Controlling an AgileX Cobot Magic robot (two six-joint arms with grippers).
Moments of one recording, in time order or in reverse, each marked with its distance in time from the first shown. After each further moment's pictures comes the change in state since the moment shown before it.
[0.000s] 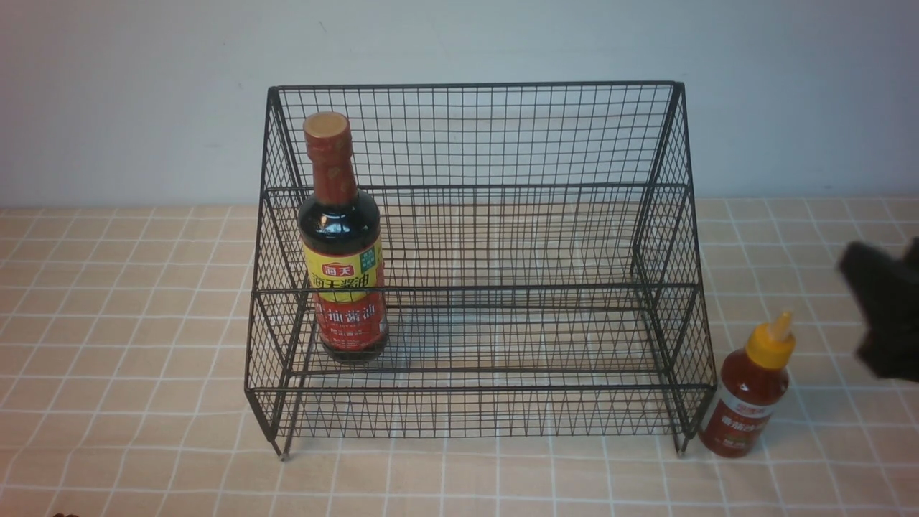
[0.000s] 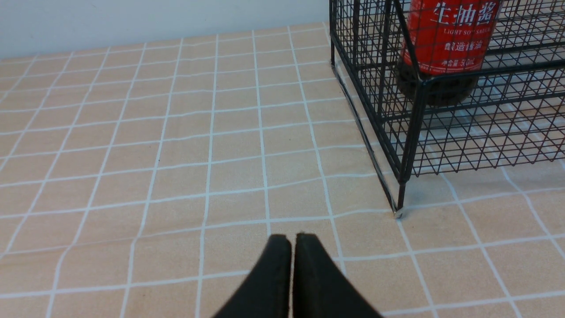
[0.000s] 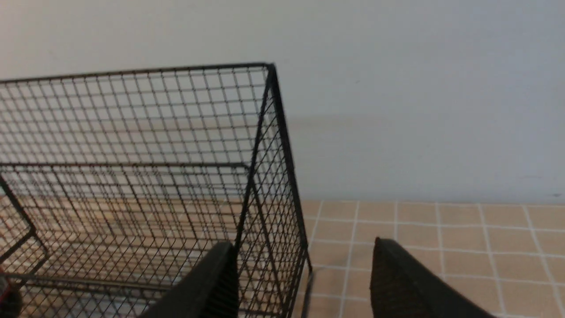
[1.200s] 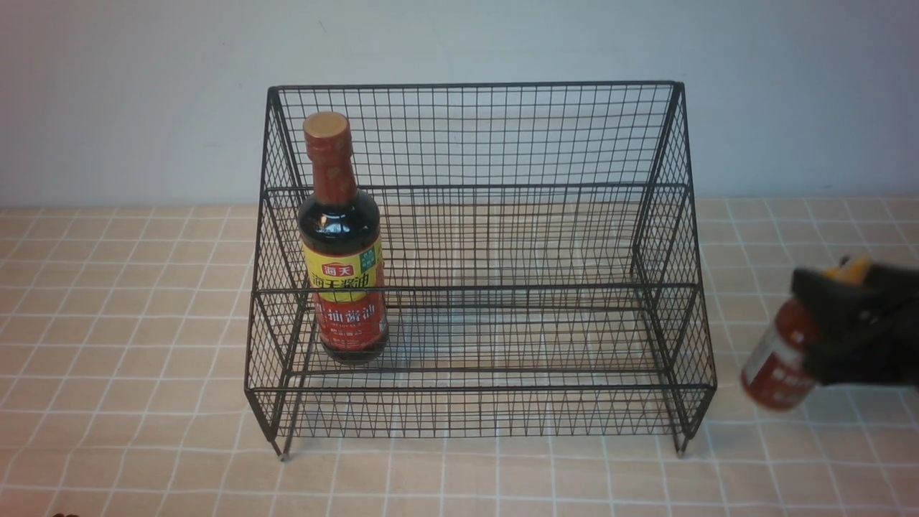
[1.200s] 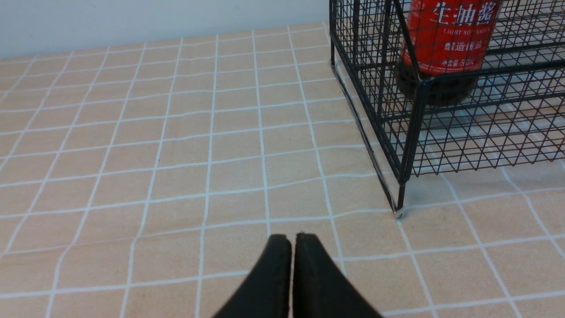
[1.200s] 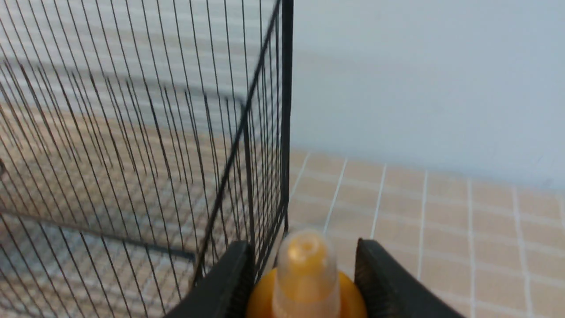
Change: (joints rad) right arm 0.016 0.045 -0.096 0.025 0.145 -0.174; left arm 0.000 0.000 0.000 0.000 0.000 0.000
